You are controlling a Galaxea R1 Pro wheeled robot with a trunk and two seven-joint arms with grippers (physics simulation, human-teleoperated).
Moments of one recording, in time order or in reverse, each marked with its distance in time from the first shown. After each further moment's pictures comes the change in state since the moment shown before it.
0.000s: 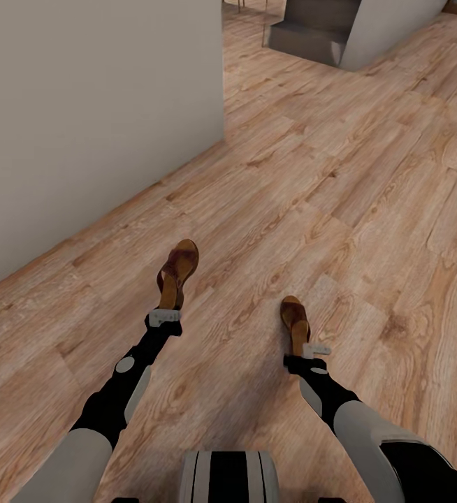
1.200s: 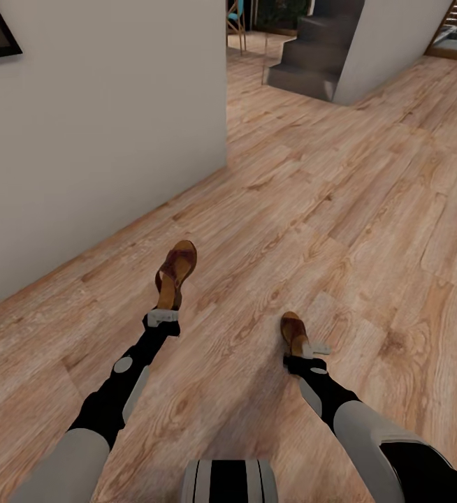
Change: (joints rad) left arm 0.000 0.010 0.001 0.001 0.000 0.000 0.000; right arm 0.000 0.000 0.000 0.000 0.005 0.000 0.000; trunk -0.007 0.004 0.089
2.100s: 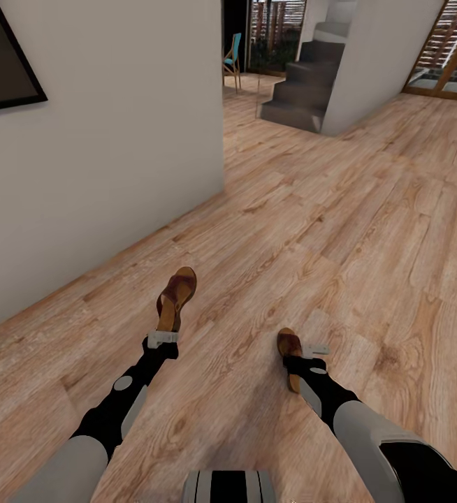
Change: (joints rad) left arm 0.000 0.014 0.001 0.205 0.000 -0.042 -0.001; right arm 0.000 0.001 0.007 0.000 0.000 0.000 0.000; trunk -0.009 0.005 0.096
